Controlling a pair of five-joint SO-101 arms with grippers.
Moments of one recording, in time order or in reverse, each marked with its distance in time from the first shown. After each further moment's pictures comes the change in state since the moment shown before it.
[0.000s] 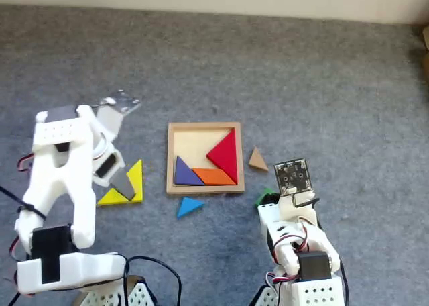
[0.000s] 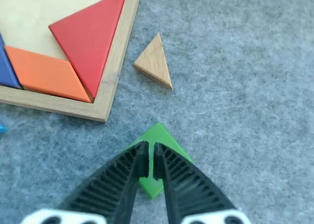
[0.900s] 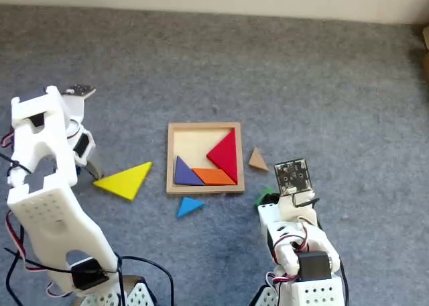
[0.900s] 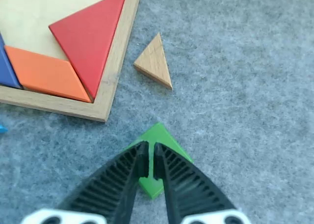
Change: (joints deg) left arm -14.8 38.4 -34.4 8.8 10.8; right arm 0.0 0.0 0.0 0.0 0.0
